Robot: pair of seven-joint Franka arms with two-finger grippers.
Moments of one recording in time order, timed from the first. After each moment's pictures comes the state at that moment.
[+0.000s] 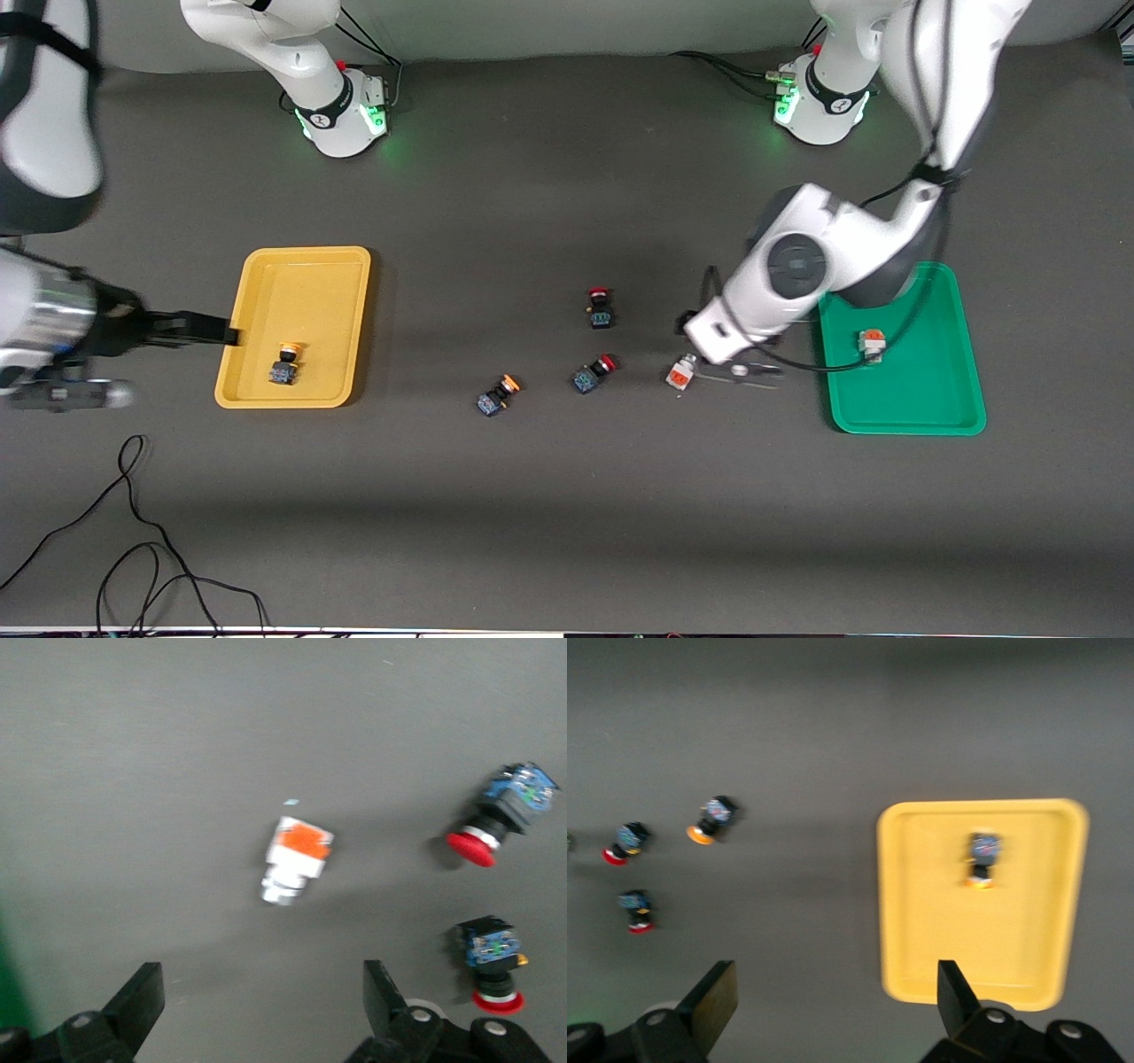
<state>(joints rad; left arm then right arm) -0.04 0.49 -0.51 -1.80 0.18 2.18 -0.43 0.12 0.34 -0.06 -1.33 0.21 1.52 0.14</state>
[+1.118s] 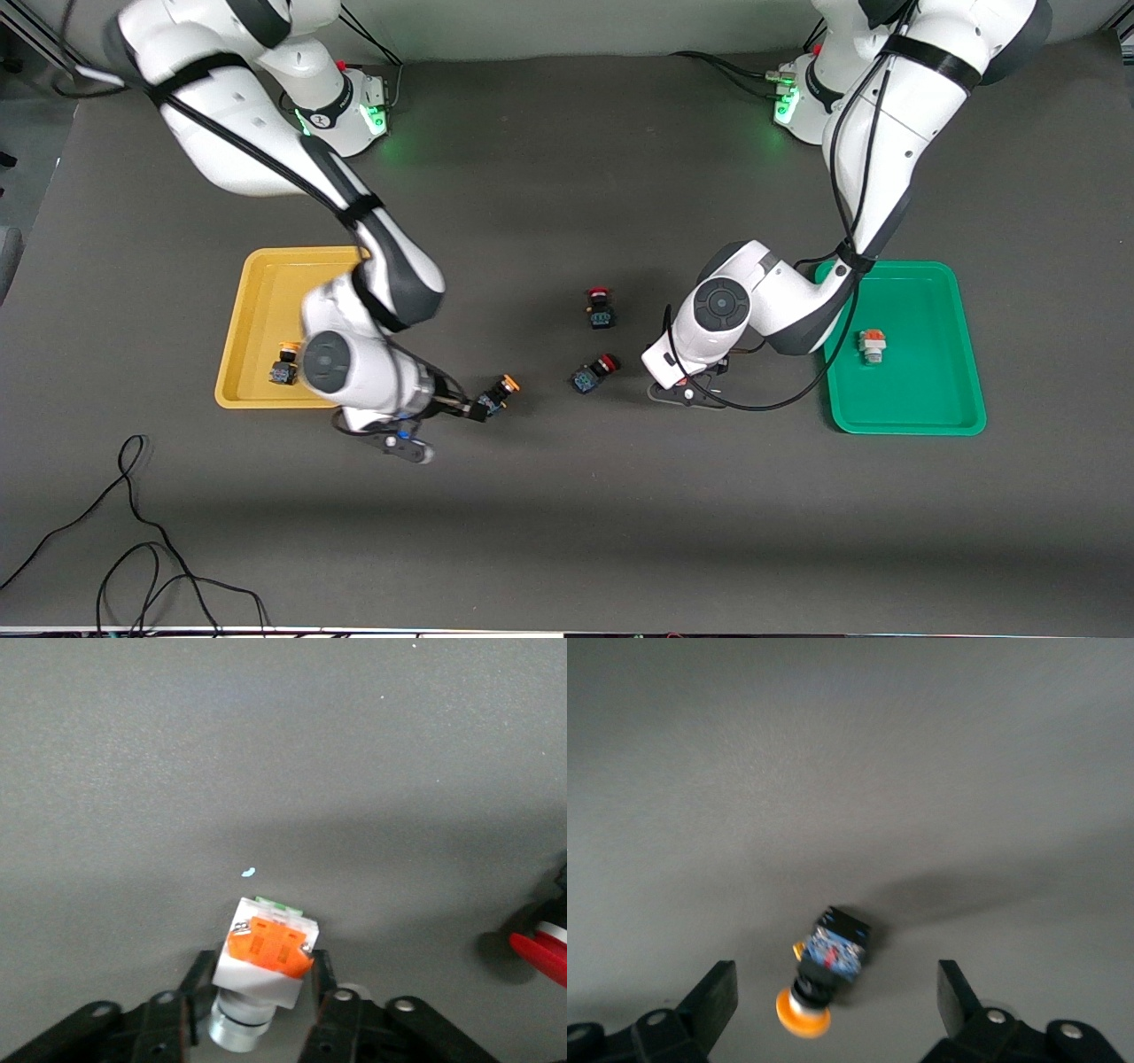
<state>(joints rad) -0.10 0.74 -0.48 -1.73 0.41 2.37 -0.63 0.22 0.78 0.24 -1.50 0.05 2.31 0.75</state>
